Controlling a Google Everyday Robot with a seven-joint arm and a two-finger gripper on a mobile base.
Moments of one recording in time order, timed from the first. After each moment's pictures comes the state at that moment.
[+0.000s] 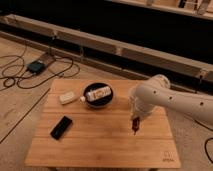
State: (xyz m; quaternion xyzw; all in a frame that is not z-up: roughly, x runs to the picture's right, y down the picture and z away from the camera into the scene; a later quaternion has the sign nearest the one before) arm 0.169 0.146 0.735 -0.21 -0.22 -0.61 0.73
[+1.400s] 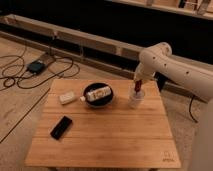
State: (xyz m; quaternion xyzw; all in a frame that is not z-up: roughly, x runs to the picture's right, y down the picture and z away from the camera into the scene) arm 0.209 -0.037 0.825 -0.13 -0.12 -0.61 0.78
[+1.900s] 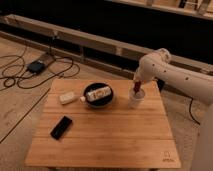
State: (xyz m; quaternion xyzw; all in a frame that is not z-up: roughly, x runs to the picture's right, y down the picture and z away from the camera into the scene) arm 0.206 -0.028 0.843 -0.10 -0.09 -0.61 0.78
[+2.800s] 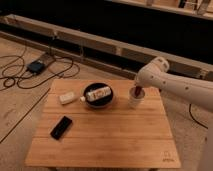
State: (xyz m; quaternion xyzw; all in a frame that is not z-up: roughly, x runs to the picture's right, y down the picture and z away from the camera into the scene) arm 0.210 -0.013 0.844 -0.08 -0.05 -0.60 0.79
